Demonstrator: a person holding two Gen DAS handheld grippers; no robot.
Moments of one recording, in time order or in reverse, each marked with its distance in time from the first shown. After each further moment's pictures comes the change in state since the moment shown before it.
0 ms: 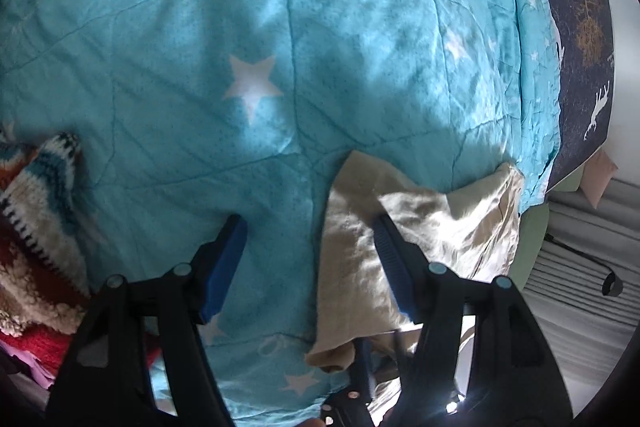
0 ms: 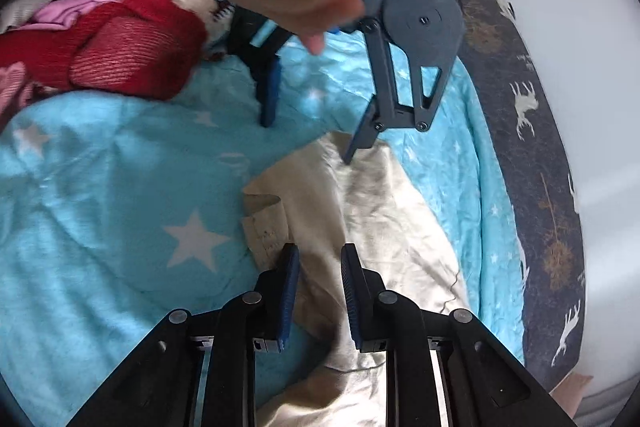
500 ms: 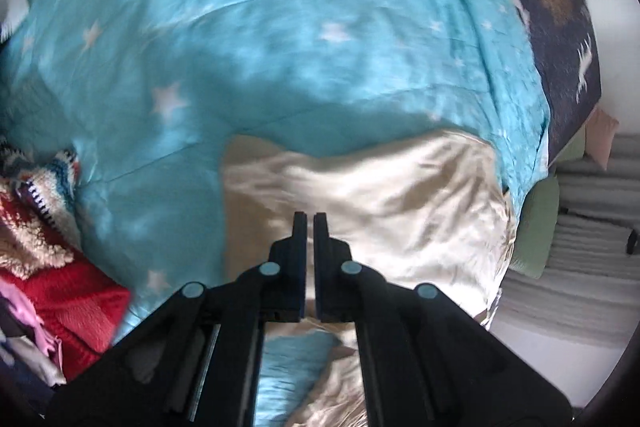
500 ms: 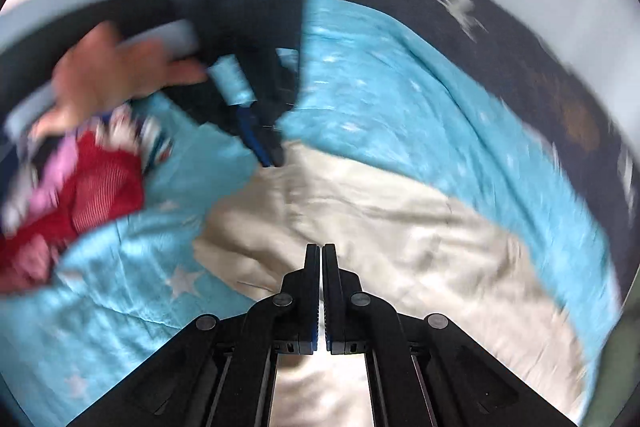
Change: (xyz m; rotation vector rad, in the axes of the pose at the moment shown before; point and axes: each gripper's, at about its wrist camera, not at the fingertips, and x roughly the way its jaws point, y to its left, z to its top) left arm -0.039 -0.091 -0.032 0.168 -0.088 0.061; right arm -0.035 -0.096 -0.040 0.622 -0.031 0.176
